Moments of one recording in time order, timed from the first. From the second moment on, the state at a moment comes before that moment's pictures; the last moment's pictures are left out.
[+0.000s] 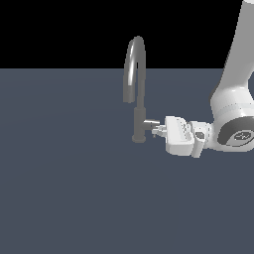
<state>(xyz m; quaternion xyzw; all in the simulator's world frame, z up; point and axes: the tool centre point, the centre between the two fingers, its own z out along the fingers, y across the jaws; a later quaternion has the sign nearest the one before) 0.003 -0.100 0.087 -0.45 0.54 0.43 0.57</state>
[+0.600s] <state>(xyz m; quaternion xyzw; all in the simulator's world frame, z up) 0.011 -0.106 0.075 -0.45 0.53 0.43 0.57</state>
